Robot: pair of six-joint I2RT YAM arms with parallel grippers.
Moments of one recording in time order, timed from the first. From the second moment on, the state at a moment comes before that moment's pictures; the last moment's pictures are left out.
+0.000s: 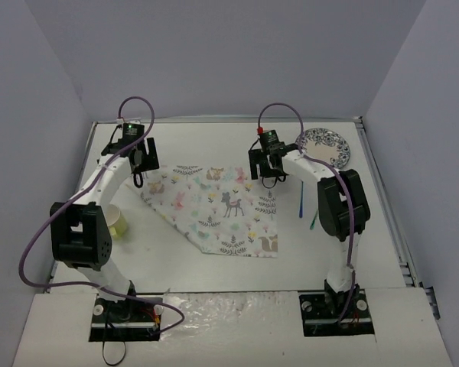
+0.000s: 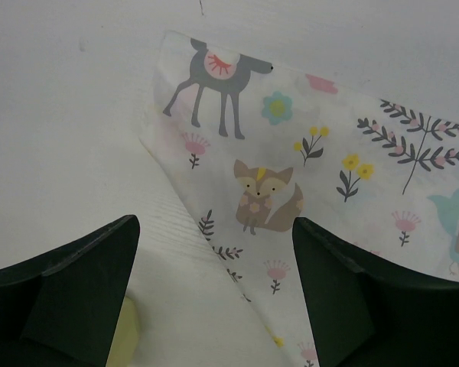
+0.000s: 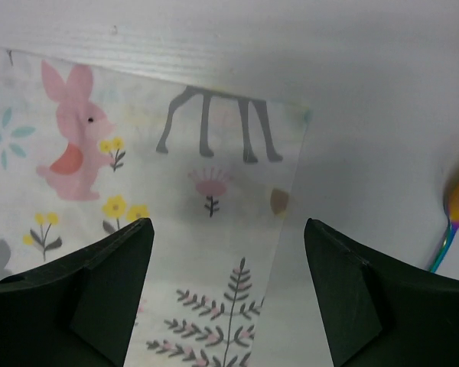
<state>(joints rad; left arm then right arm) -0.10 1.66 1.37 -0.59 -0.26 -0.26 0.41 1.99 1.45 -0.45 0.15 0.24</state>
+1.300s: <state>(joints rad) -0.05 1.89 1.44 -0.56 -0.30 -0.27 0.32 2.11 1.42 -0.20 -0.02 0.06</state>
